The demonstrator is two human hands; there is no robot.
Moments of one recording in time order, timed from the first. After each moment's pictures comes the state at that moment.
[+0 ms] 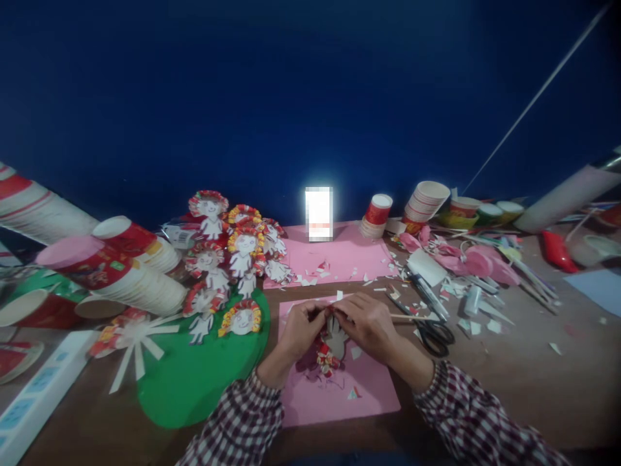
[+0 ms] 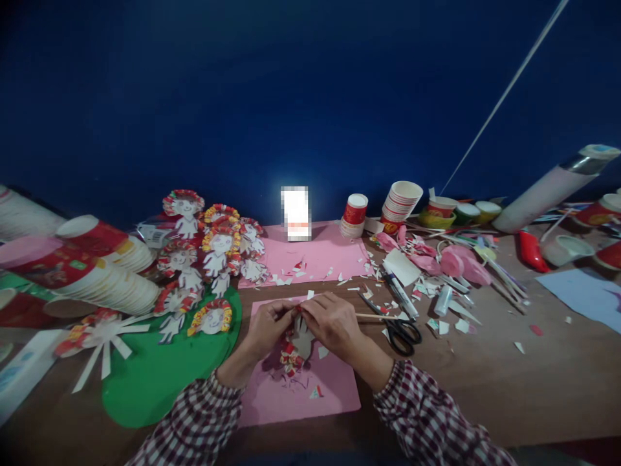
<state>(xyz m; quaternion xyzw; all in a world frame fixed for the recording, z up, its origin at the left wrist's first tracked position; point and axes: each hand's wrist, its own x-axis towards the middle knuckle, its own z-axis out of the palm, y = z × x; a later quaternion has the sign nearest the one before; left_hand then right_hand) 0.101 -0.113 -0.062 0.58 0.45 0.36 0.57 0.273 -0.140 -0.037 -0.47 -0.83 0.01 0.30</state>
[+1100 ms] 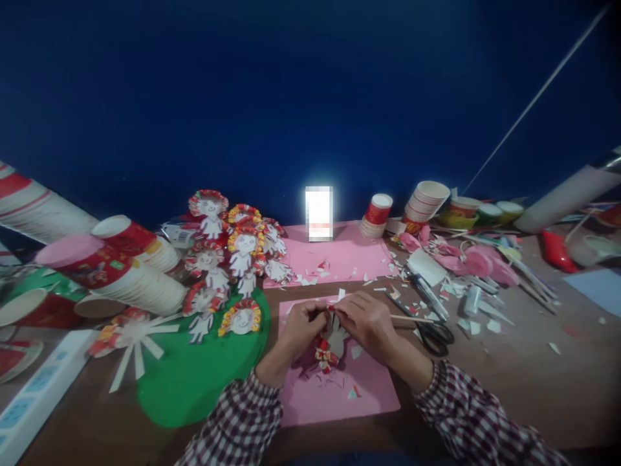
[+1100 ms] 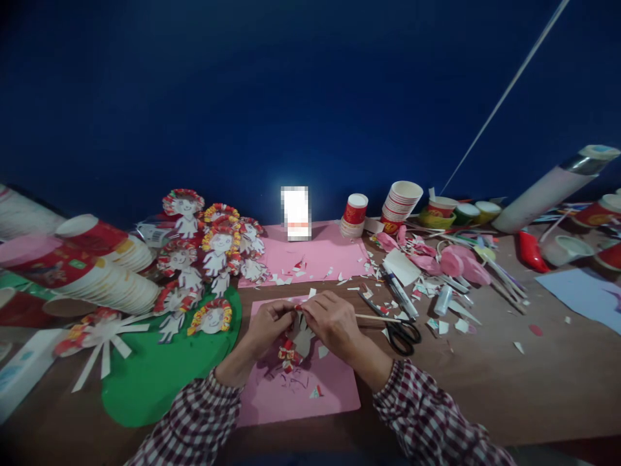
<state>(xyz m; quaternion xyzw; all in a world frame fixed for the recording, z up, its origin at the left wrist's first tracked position) 0.100 -0.112 -0.056 0.56 0.44 0.33 0.62 0.274 -0.140 -0.039 -0.45 -0.83 0.01 0.33</state>
